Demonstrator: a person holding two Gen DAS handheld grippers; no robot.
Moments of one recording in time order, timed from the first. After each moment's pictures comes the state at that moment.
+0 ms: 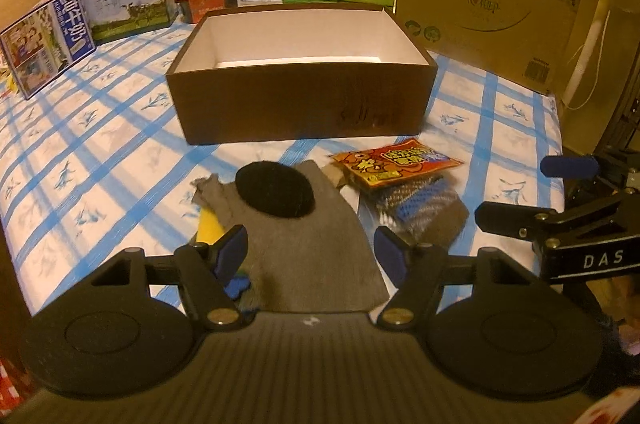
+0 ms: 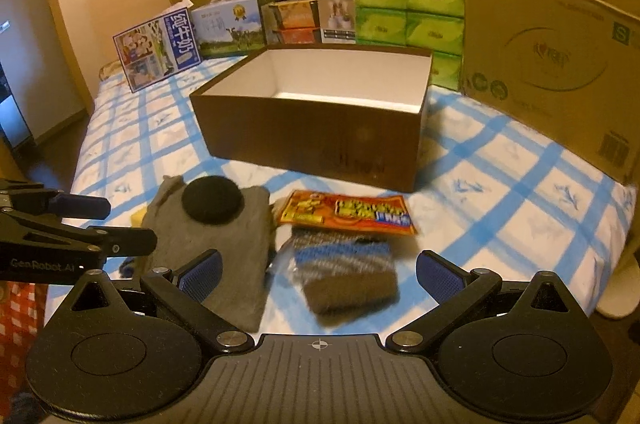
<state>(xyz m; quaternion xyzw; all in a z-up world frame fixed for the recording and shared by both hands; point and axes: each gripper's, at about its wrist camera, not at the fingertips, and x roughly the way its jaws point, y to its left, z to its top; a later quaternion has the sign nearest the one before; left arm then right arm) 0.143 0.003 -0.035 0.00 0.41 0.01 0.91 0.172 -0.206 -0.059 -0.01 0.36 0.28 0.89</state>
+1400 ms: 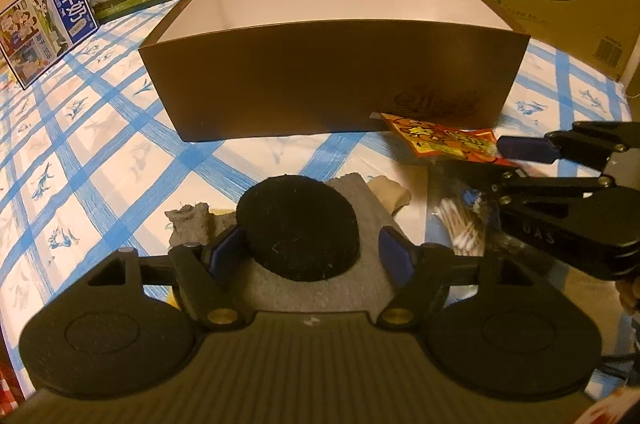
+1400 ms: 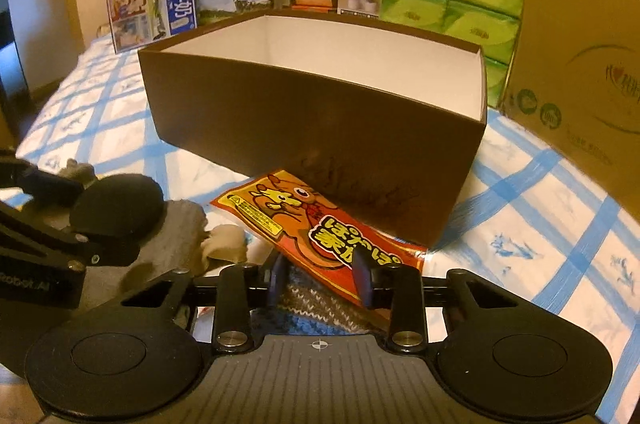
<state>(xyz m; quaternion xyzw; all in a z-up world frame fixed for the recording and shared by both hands) 0.240 0.017 -0.107 0.02 0.45 0.07 0.89 0.284 -0.147 -0.143 -0.10 0.34 0.30 0.89</state>
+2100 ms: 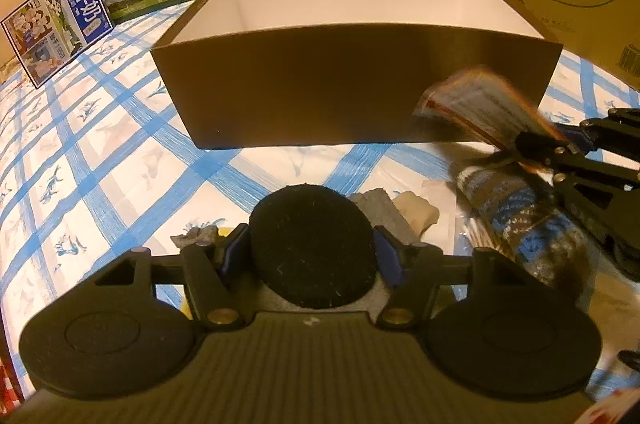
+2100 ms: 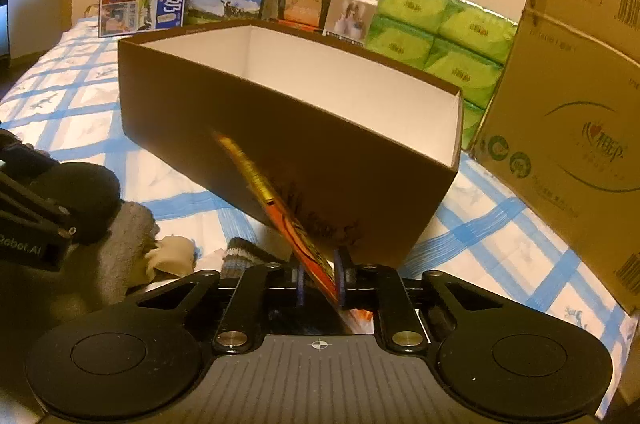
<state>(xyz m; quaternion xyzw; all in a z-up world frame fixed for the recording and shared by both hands) 0.251 0.027 -0.113 0.02 0.44 0.09 0.89 0.285 -0.147 -0.146 -0.16 0.29 0.27 0.91</state>
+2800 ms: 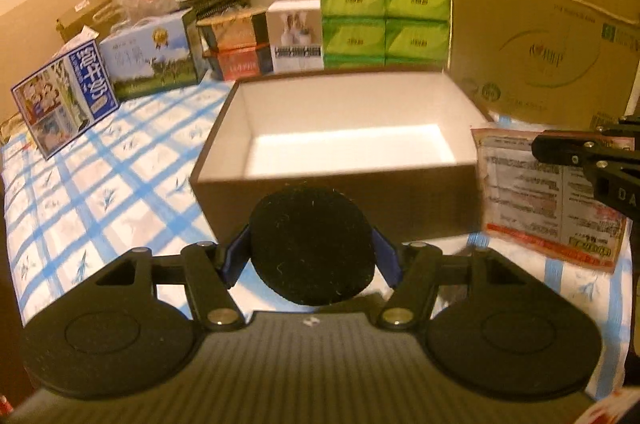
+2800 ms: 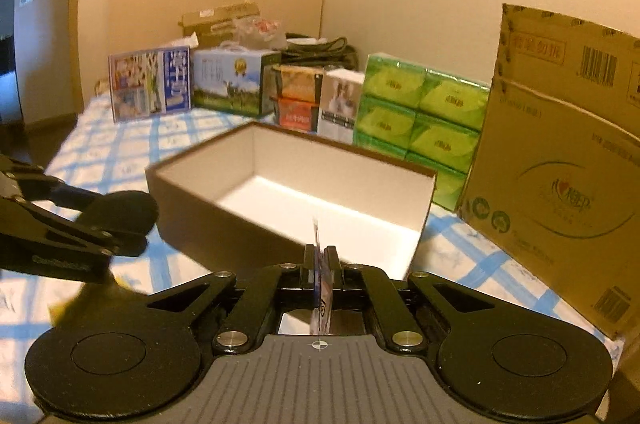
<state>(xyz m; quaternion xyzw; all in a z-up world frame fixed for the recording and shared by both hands) 0.248 0.037 -0.022 0.03 0.35 0.06 0.94 0.274 -0.168 -0.036 -0.08 0.24 0.29 0.92</state>
